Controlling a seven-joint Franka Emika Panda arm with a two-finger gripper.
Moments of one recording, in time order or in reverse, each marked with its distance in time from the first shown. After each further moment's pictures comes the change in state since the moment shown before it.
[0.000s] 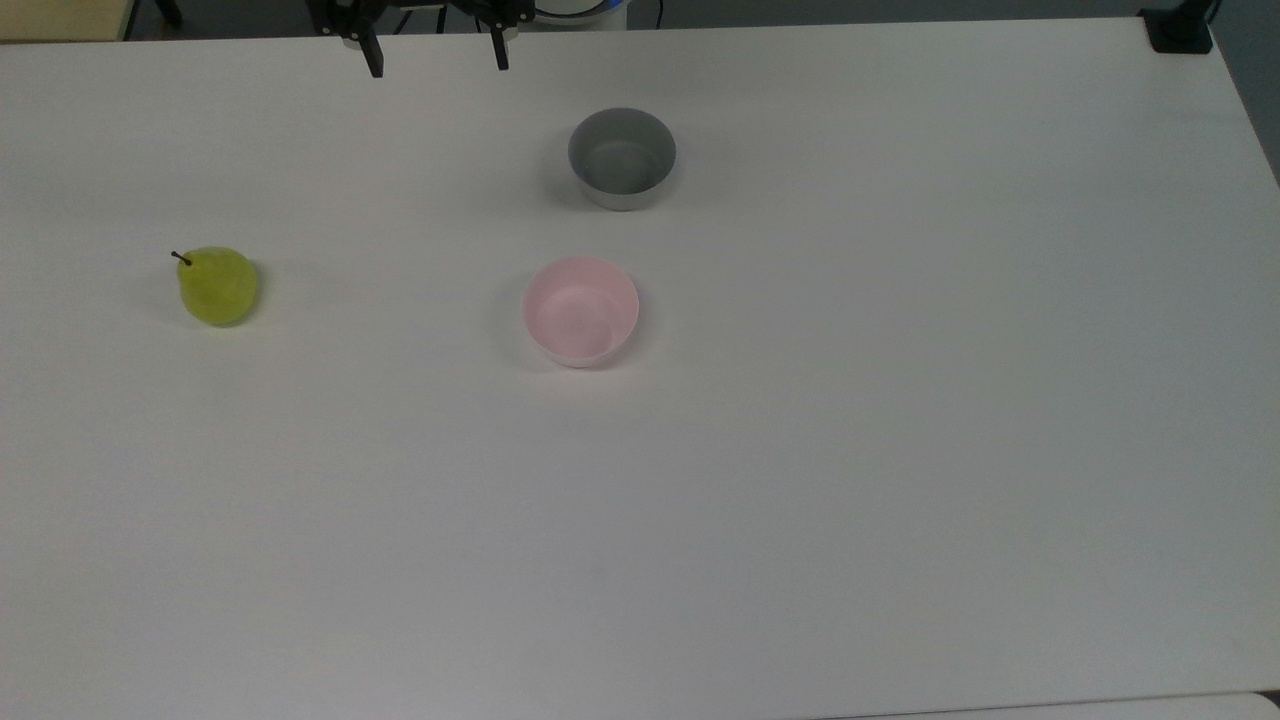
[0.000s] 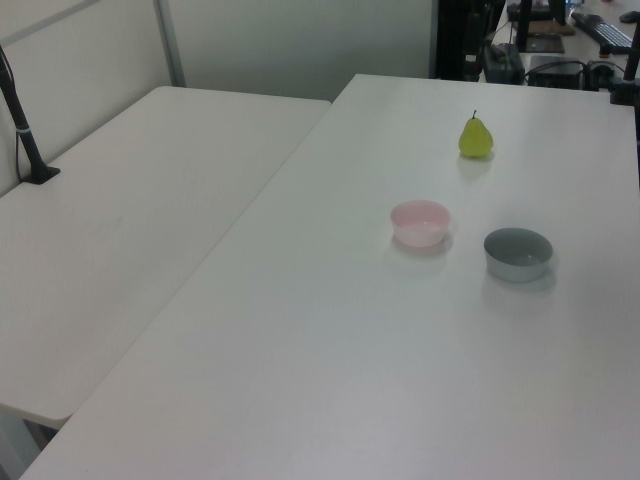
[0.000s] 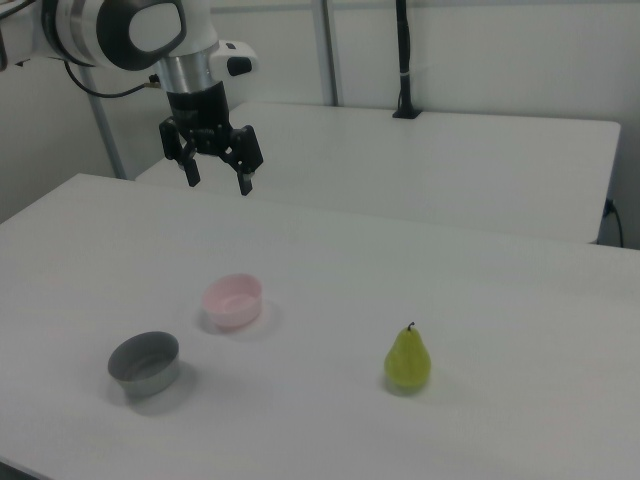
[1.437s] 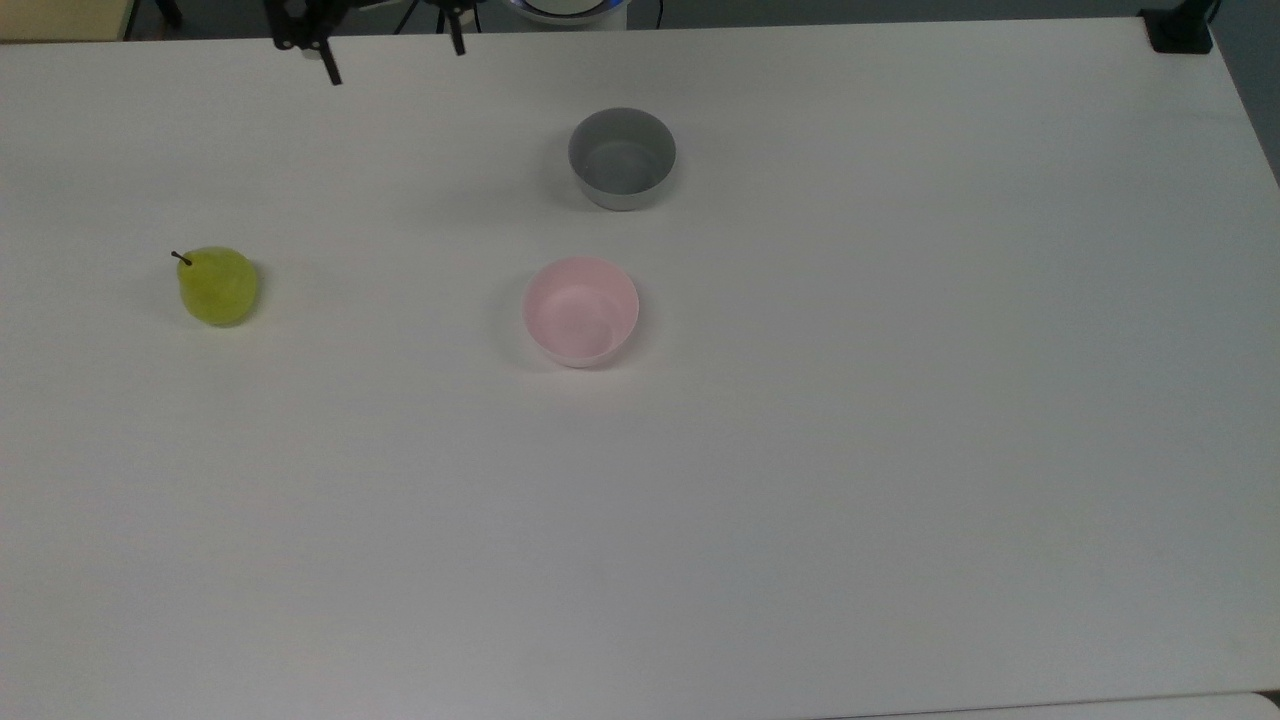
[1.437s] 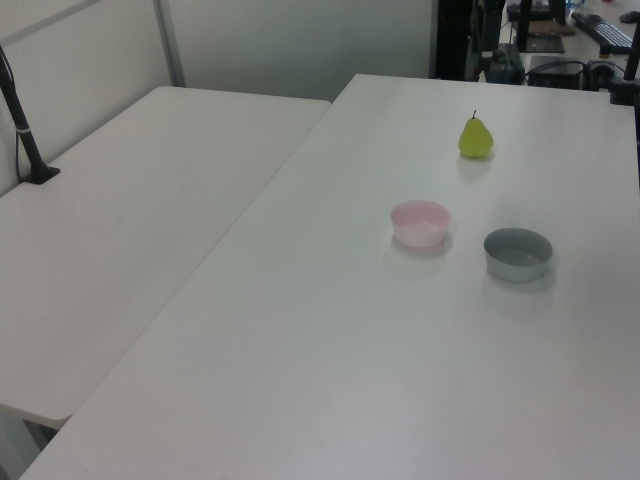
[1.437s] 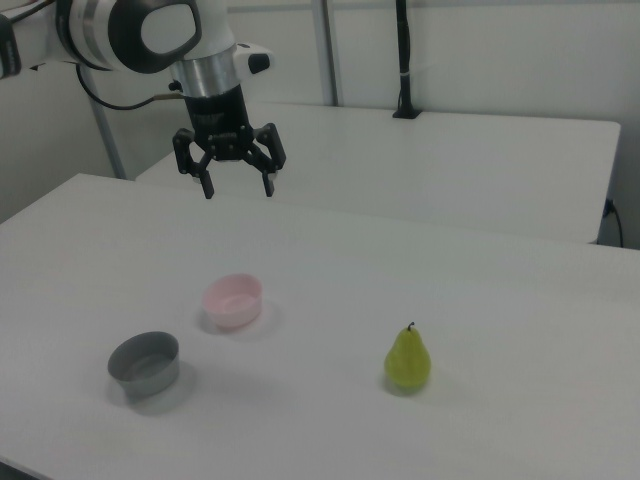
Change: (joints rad) arm -0.060 0.000 0.006 -0.002 -0.044 0.000 -0.322
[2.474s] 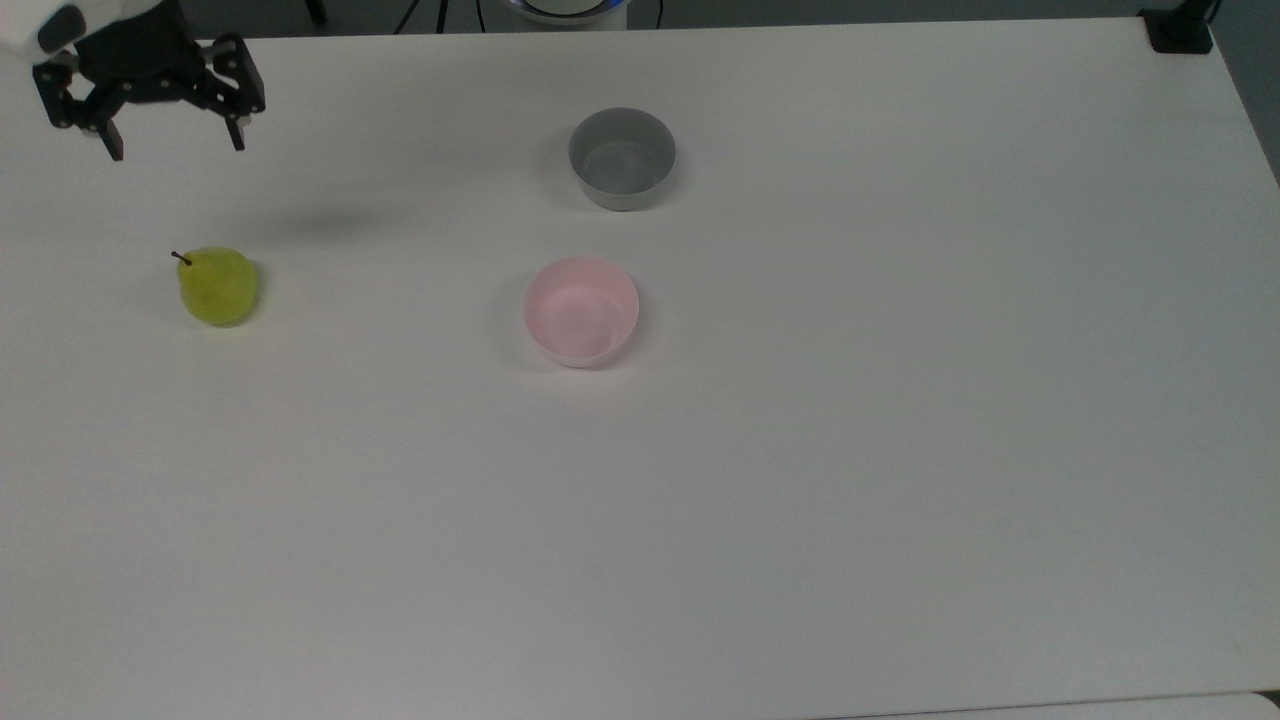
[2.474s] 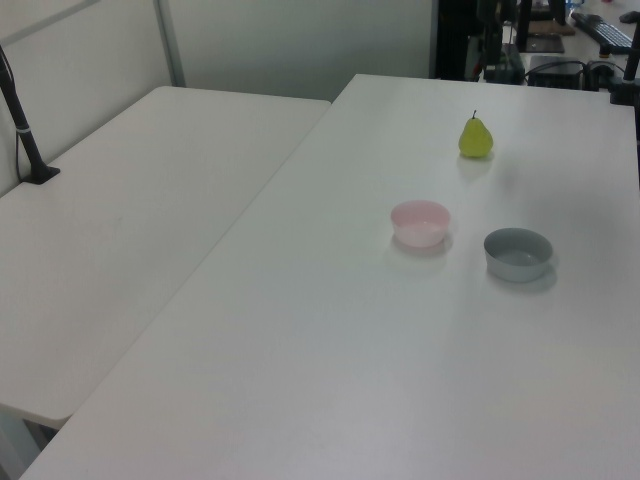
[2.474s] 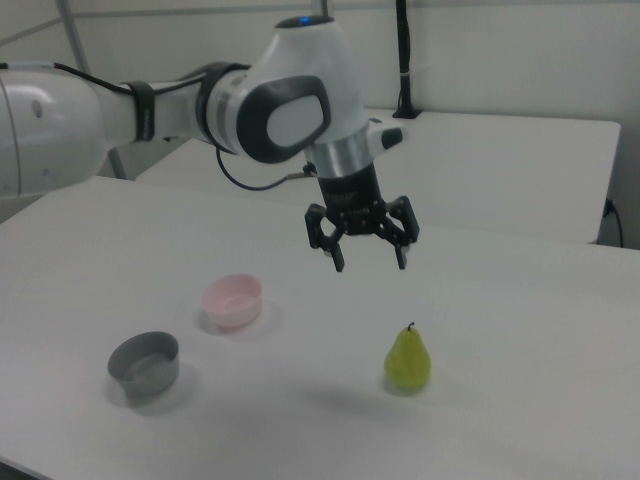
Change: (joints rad) arm -0.165 0.192 -0.117 -0.012 -0.044 0.253 -0.143
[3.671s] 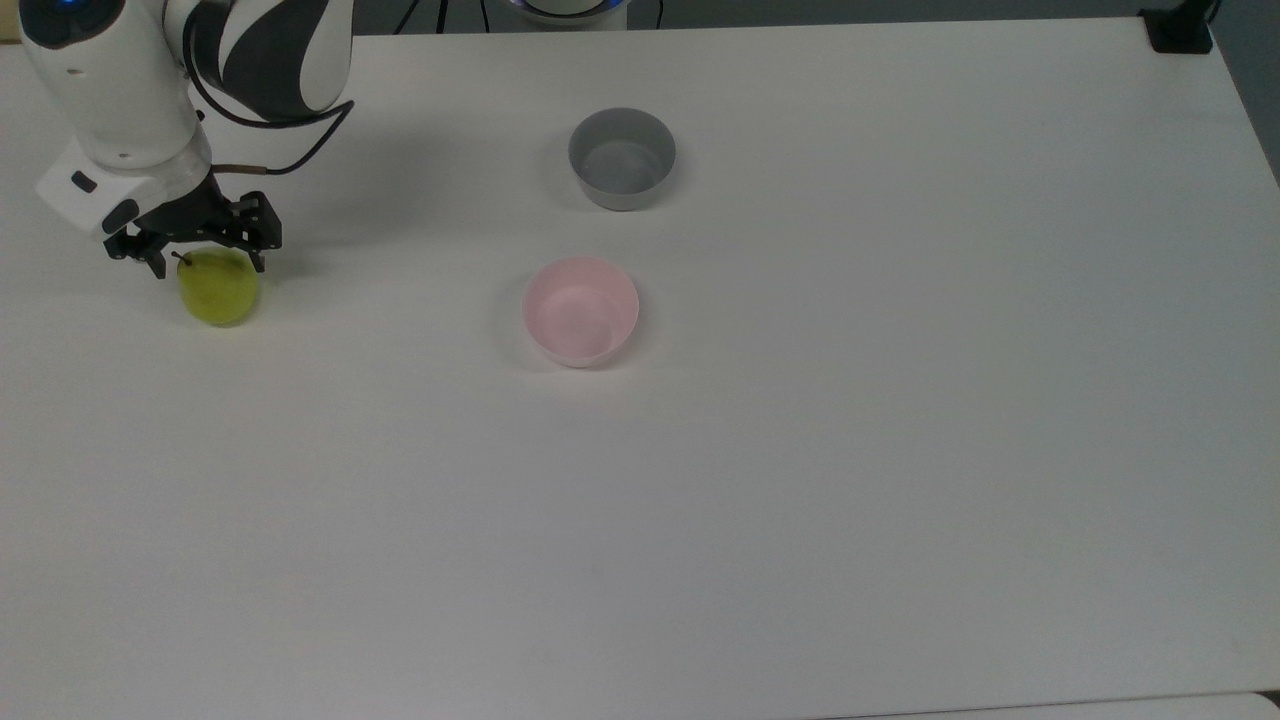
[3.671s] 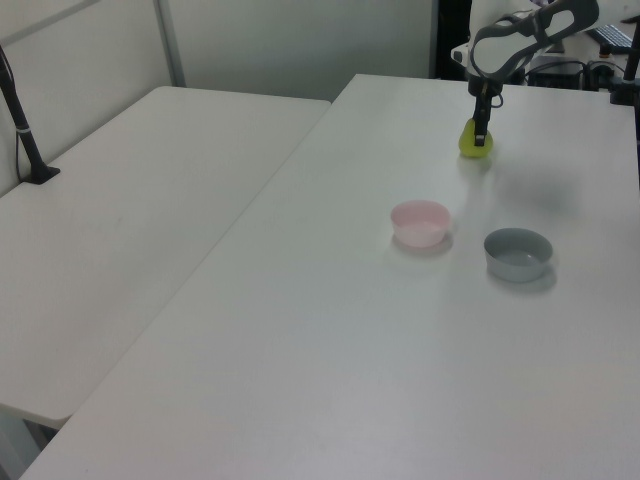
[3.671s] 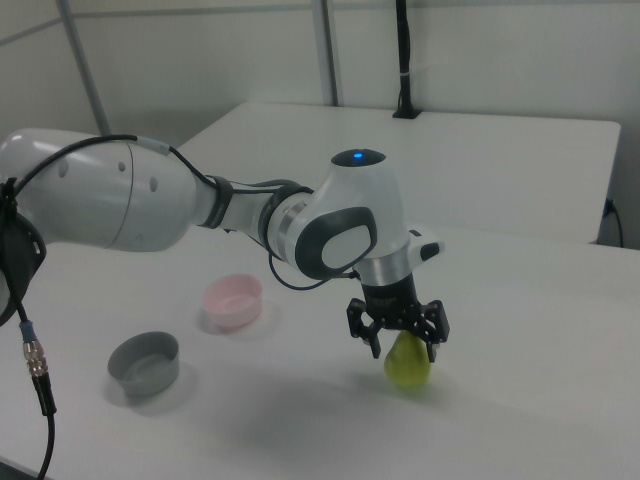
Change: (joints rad) arm -0.062 0.230 0.005 -0.117 0.057 0.313 0.003
